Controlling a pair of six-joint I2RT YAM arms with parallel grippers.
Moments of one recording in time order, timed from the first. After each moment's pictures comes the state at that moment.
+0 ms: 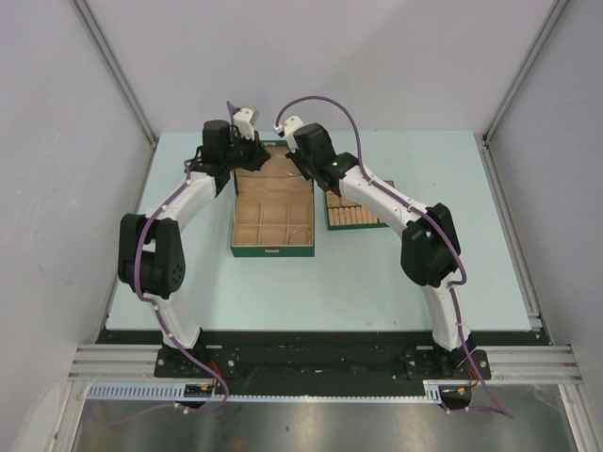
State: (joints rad) left arm -0.19 1.81 1.40 0.01 0.39 -0.06; right arm 0.70 2.14 1.98 -0.38 0.27 -0.21
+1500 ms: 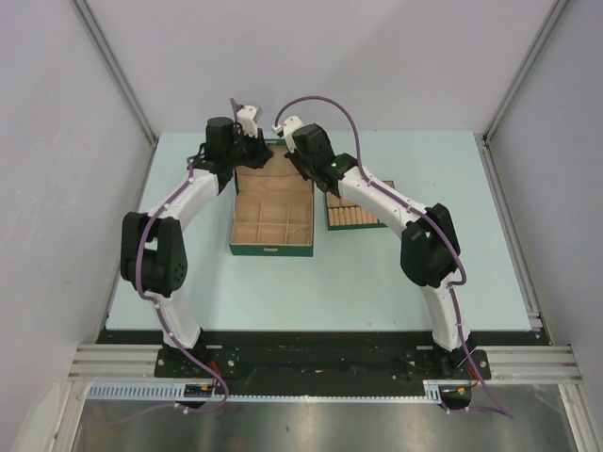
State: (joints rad) left arm -0.21 1.83 1.45 -0.02 0.37 -0.05; right arm 0.70 2.14 1.96 -0.37 0.27 -0.20
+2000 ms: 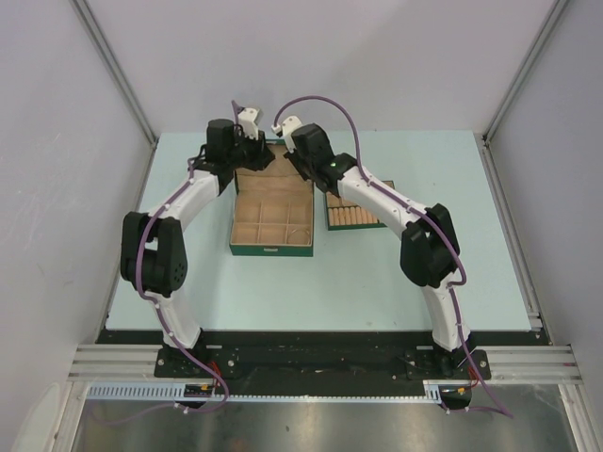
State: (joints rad) left arm -0.21 1.83 1.44 -0.02 0.37 -0.04; right arm 0.71 2.14 1.97 -0.38 0.27 -0.20
